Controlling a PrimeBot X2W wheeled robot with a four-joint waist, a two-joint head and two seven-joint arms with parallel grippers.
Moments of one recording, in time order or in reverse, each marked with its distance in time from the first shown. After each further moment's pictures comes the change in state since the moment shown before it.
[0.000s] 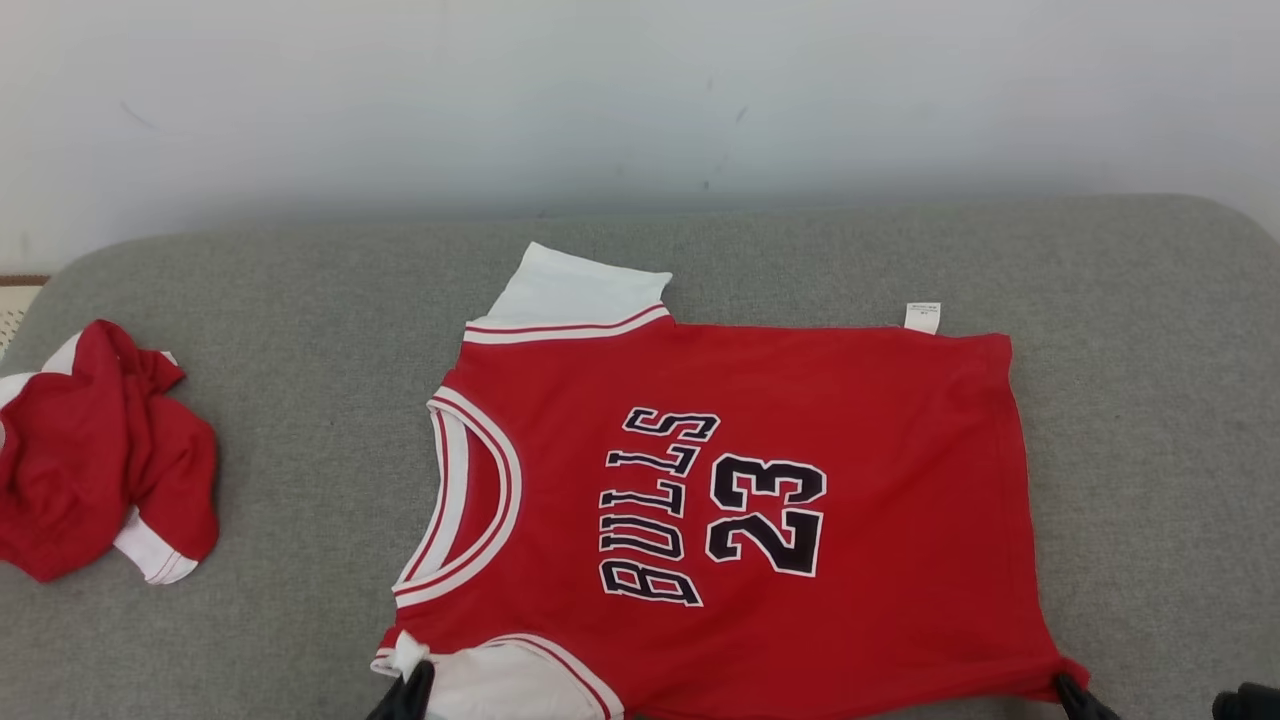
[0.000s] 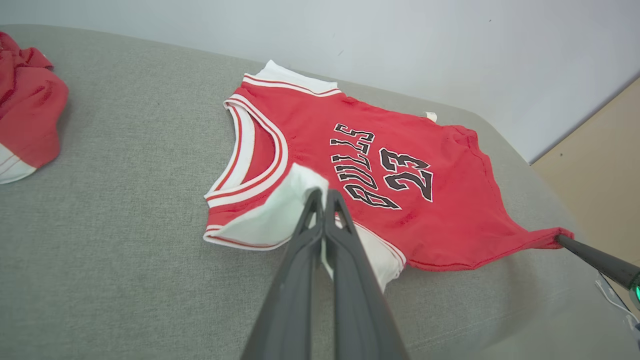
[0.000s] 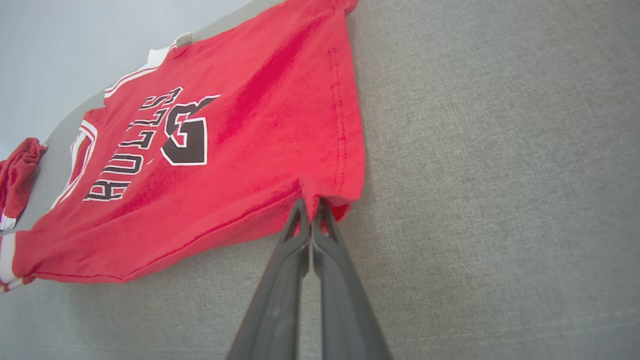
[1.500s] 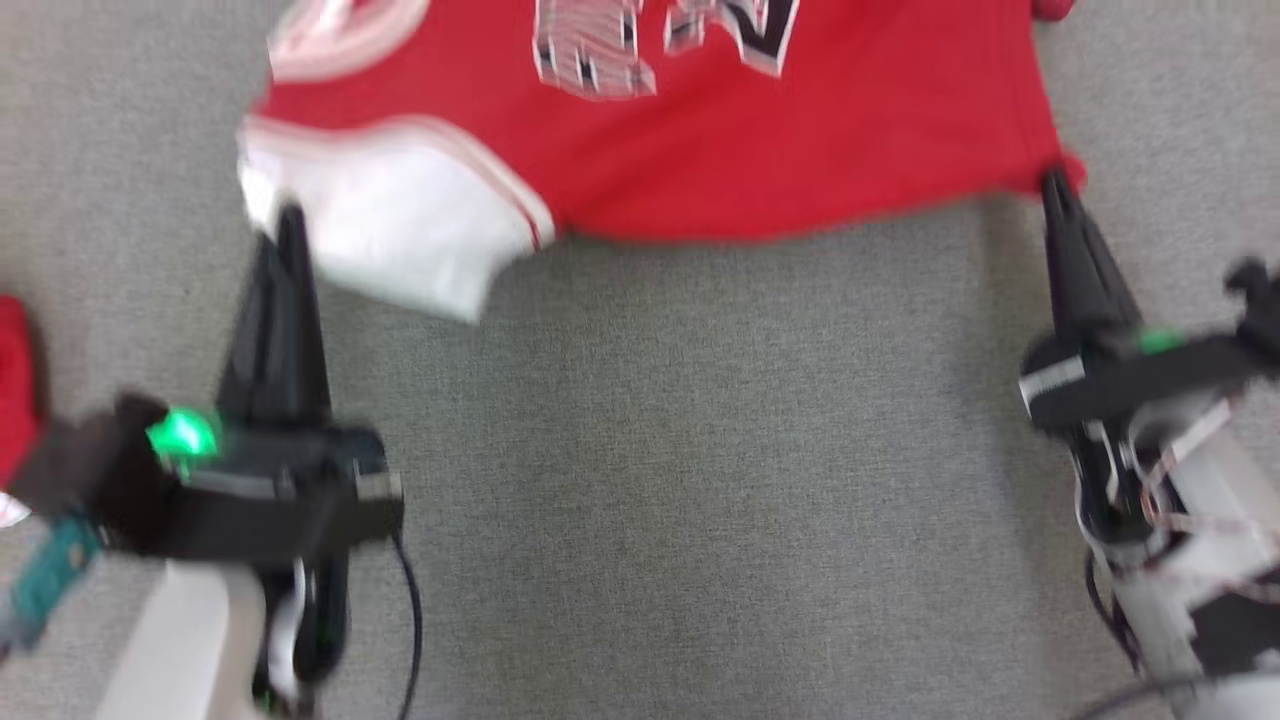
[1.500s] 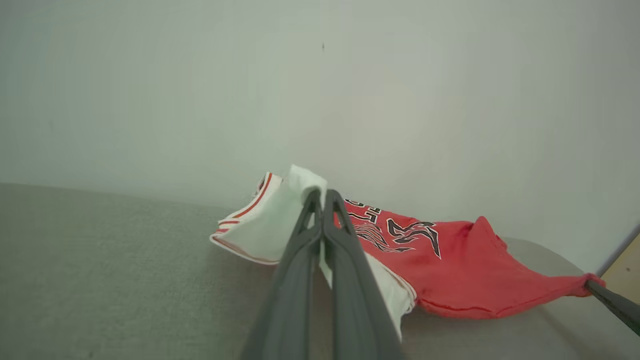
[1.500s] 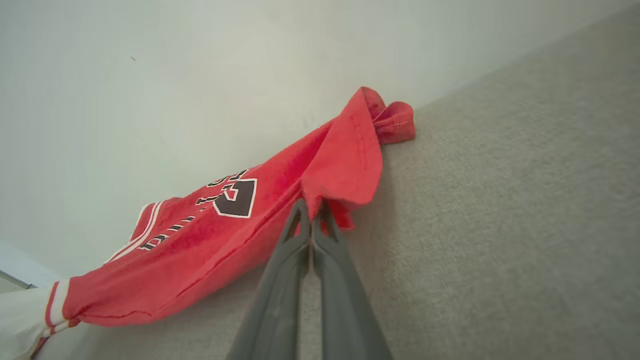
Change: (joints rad) left arm -0.731 -0.181 0.098 0.431 0.086 -0.119 -0.441; right arm -0.933 -0.148 0.402 0.471 0.319 0.000 -0.557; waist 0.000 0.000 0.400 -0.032
